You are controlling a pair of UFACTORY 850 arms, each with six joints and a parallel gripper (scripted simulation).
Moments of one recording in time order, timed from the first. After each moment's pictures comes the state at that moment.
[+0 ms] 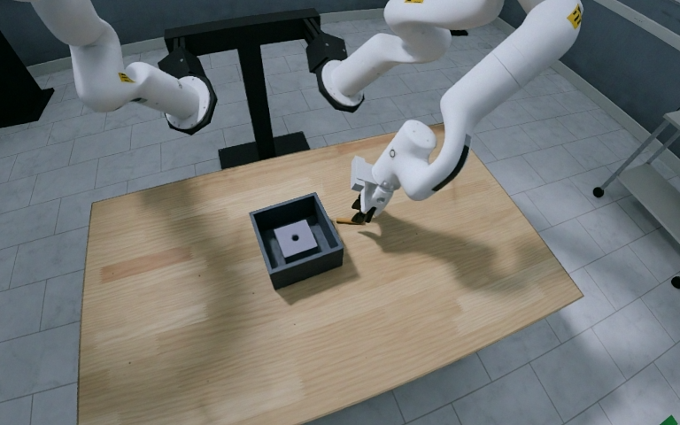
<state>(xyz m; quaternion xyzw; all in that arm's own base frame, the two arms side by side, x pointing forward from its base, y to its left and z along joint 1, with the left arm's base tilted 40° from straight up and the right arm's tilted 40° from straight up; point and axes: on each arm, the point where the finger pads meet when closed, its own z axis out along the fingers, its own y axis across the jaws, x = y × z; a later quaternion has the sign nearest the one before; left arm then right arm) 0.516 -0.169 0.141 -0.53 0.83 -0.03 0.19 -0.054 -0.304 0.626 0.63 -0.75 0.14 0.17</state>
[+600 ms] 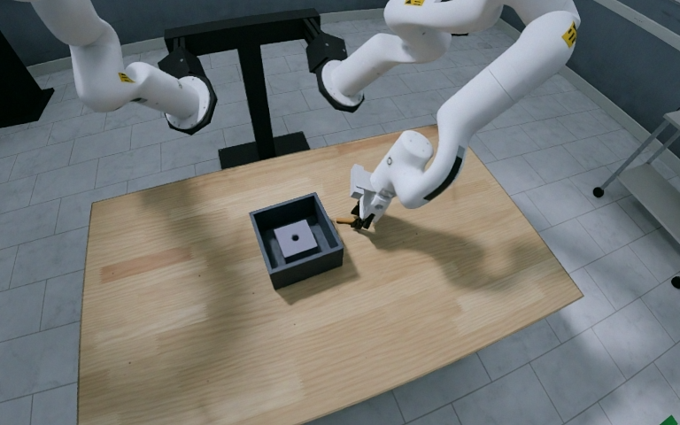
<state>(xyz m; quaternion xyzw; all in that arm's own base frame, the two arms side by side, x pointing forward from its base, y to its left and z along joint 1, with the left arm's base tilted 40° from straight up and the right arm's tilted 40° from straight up) 0.530 -0.156 0.118 -0.53 0.83 -0.03 0.19 -0.054 -0.304 0.626 0.63 -0.75 0.14 0.17</state>
